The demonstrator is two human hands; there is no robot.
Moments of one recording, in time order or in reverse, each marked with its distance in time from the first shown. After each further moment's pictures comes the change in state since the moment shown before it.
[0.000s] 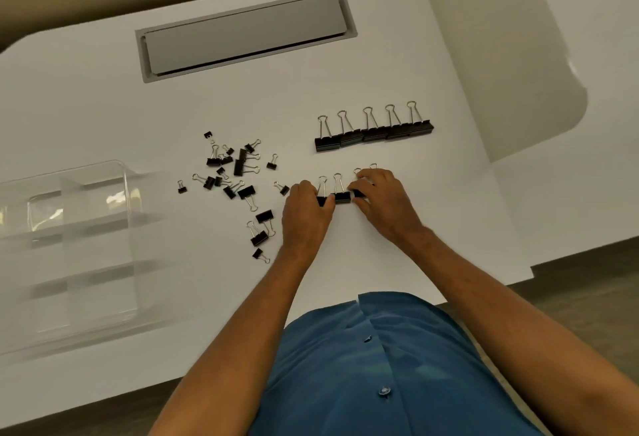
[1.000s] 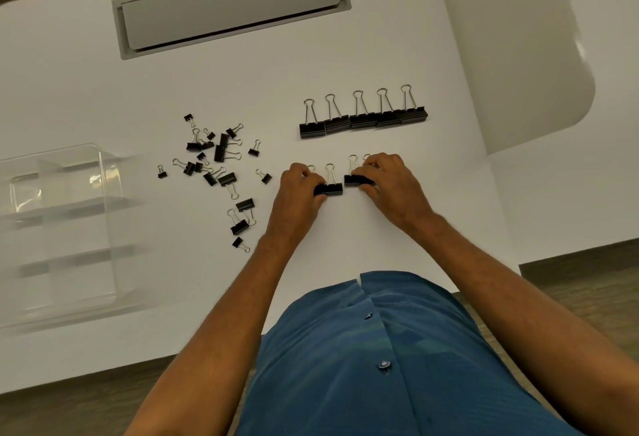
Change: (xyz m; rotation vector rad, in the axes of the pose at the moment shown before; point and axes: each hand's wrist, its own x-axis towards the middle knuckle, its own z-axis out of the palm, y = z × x) left_hand 0.010 -0.002 0.022 0.165 -0.060 0.356; right_hand -0.001 0.048 -0.022 0.055 -0.085 -0.012
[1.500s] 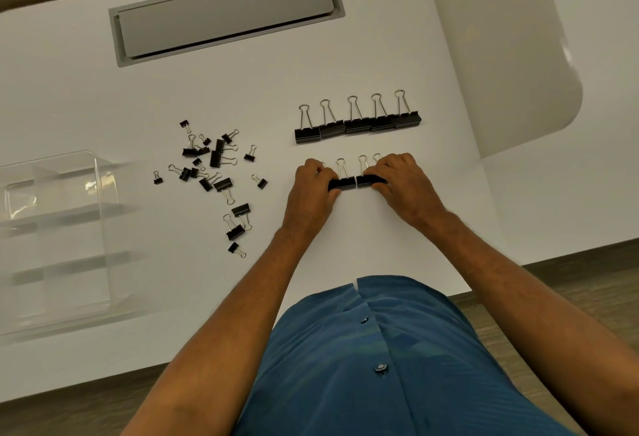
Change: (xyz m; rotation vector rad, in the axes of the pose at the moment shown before) left_hand 0.022 0.027 0.016 -0.026 0.014 0.014; right_hand 0.000 0.026 -0.017 -0.038 -0.019 0.003
